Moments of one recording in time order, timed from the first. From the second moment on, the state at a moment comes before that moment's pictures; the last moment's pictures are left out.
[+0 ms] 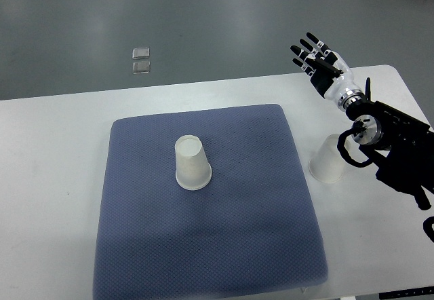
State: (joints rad) left arm -0.05 0.00 -0.10 -0.15 0.11 0.06 0.10; right arm 0.88 -0.16 0.46 0.45 0.17 0.23 0.37
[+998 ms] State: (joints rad) left arm -0.05 0.00 -0.10 -0.15 0.11 0.06 0.10; right arm 1.06 -0.83 0.22 1.19 -0.75 0.19 0.35
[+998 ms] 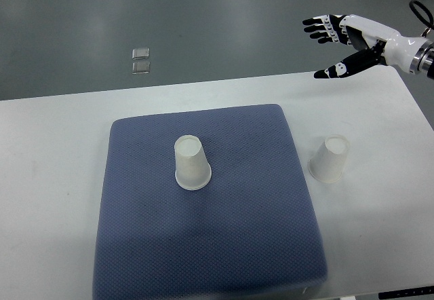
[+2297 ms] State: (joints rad) left arm -0.05 0.00 -0.10 -0.15 0.11 0.06 0.10; right arm 1.07 -0.73 -0.03 1.16 -1.65 0.18 0.35
